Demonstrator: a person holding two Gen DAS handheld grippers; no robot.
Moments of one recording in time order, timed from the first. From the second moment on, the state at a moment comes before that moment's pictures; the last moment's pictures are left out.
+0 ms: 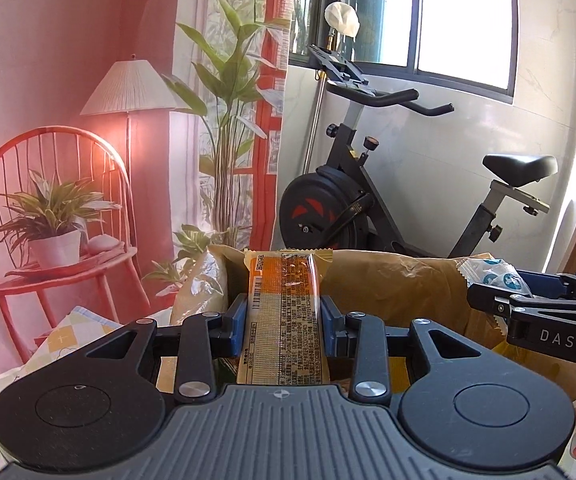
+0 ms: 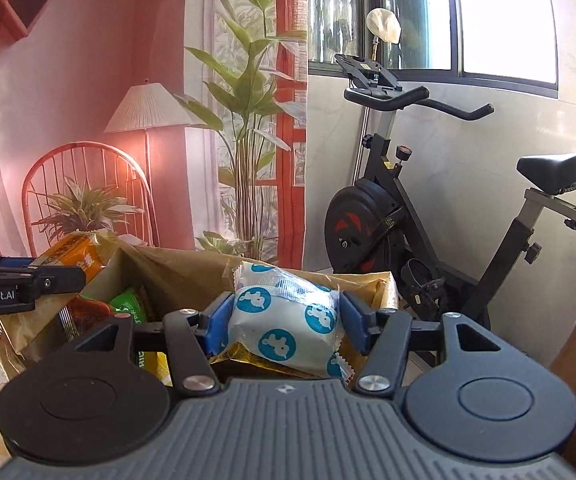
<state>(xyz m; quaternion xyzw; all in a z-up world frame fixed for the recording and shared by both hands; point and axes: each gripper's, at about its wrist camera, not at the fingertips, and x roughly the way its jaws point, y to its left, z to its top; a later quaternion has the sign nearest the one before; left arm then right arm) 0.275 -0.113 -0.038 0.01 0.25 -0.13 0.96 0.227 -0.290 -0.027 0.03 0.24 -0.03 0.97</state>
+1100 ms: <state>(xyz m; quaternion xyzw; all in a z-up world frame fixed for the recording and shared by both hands) 0.160 -0.018 -0.017 0.06 0.27 -0.14 0.95 0.095 -0.245 -0.015 0.09 0.23 -0.04 0.97</state>
